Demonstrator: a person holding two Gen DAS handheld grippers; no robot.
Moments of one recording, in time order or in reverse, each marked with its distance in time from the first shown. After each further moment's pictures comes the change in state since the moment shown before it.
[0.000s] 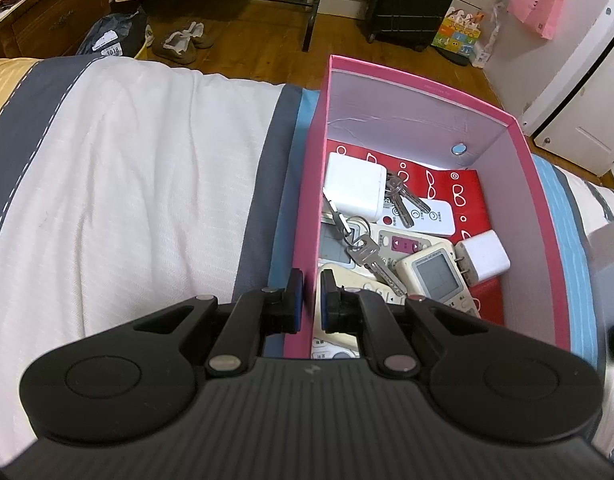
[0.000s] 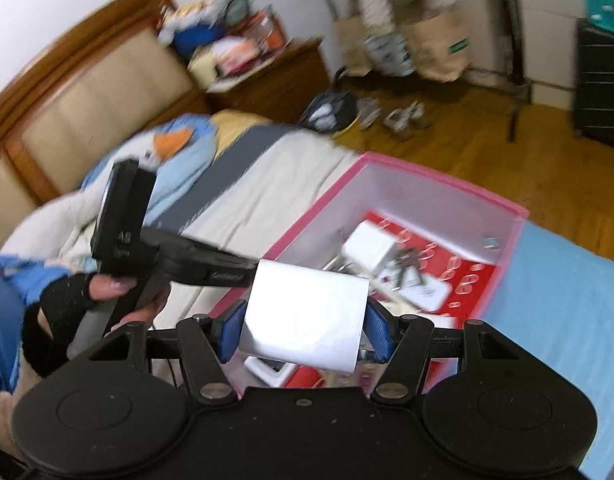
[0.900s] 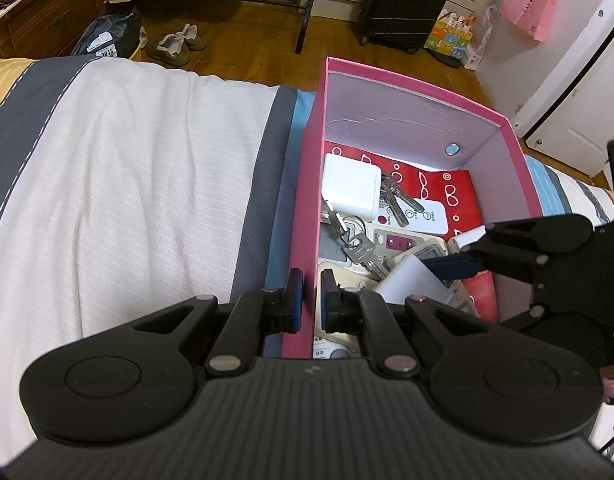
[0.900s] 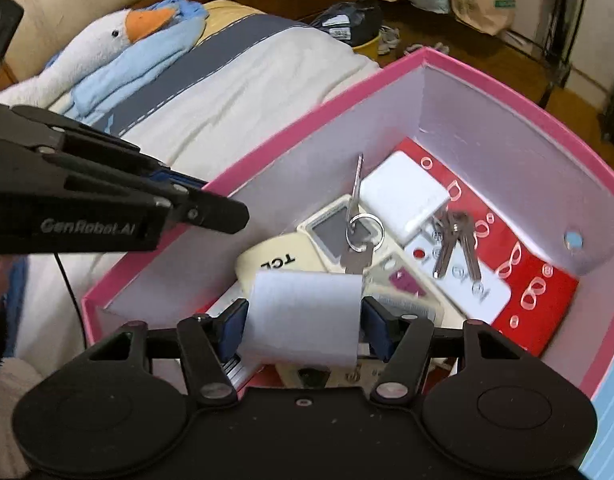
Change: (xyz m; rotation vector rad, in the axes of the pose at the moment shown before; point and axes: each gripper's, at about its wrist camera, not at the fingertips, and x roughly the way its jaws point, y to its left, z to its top) left arm -0.003 0.004 -0.003 0.007 -0.007 -0.027; right arm 0.137 0.013 0.008 -0.156 0.224 -0.109
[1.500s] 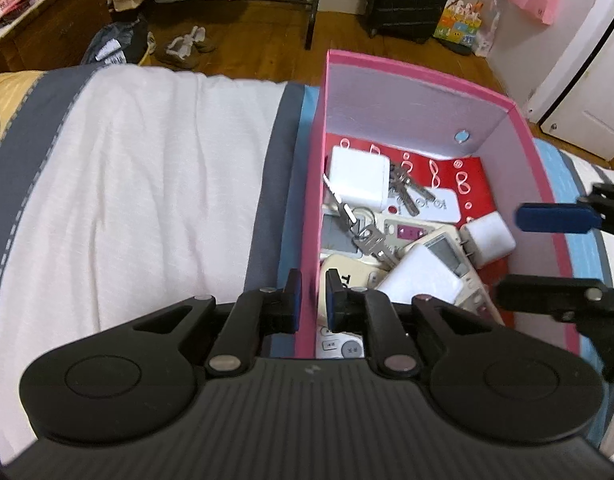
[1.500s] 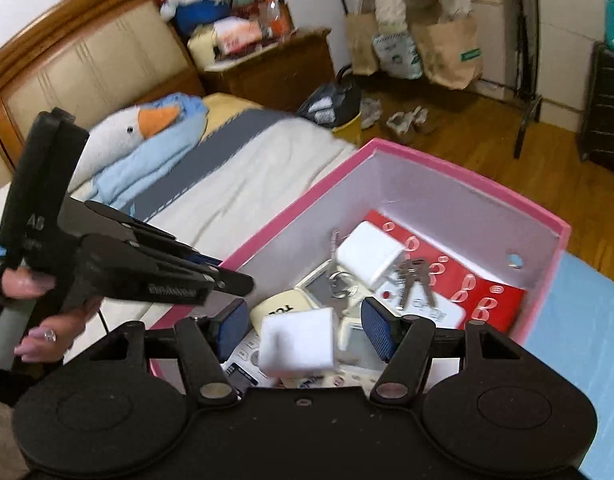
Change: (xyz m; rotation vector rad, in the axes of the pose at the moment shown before) left arm -0.010 -0.013 -0.001 0.040 0.007 0.072; right arm -0.091 -0.017 -0.042 0.093 -0.302 0.005
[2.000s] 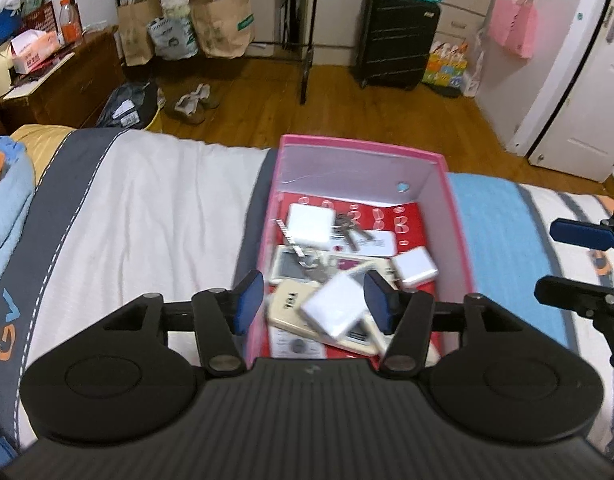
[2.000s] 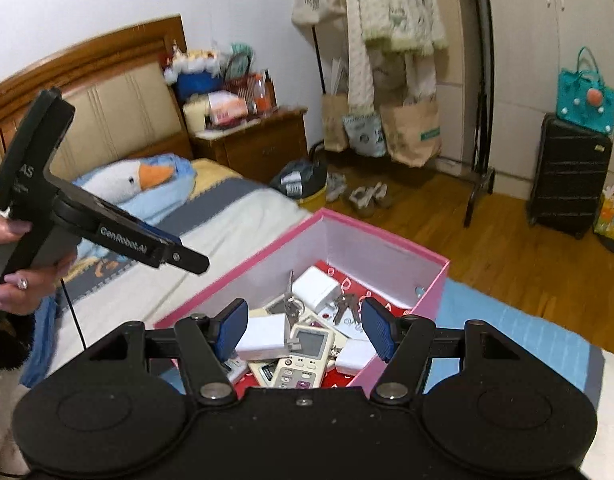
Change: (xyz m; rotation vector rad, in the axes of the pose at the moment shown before) left arm -0.106 -0.060 -0.007 0.025 -0.147 0.026; right arm -0.128 0.005 -0.036 -0.056 -0.232 -0.097
